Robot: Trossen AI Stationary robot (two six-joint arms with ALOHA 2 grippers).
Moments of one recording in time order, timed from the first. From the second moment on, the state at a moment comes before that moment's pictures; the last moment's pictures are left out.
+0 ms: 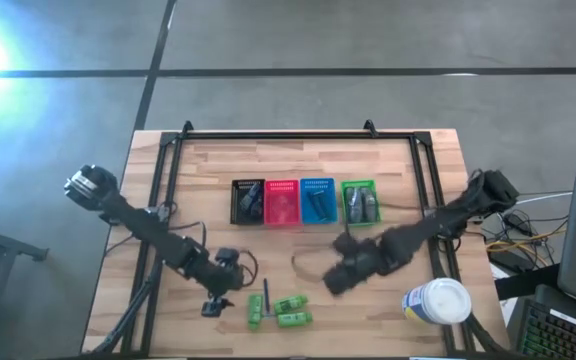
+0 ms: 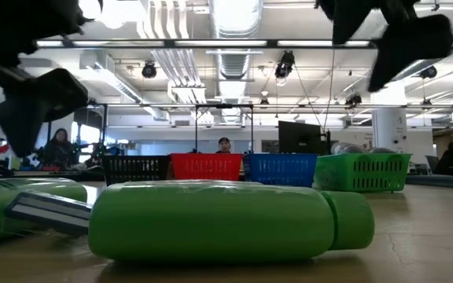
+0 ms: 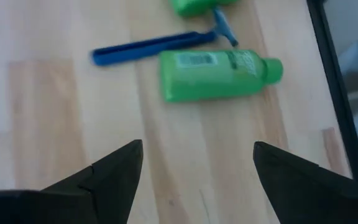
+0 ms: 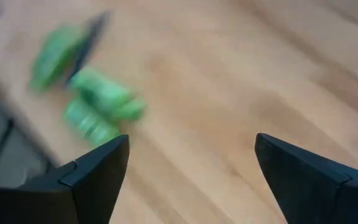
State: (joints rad) left arm -0.59 1.42 0.76 -0.28 0.01 -0.49; right arm 0.47 1.61 1.24 -0.79 0.18 1.40
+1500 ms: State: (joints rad) left arm -0.64 1.40 0.72 -0.31 -0.06 -0.70; right arm 0.46 2.12 1.53 -0.48 0.10 0.21
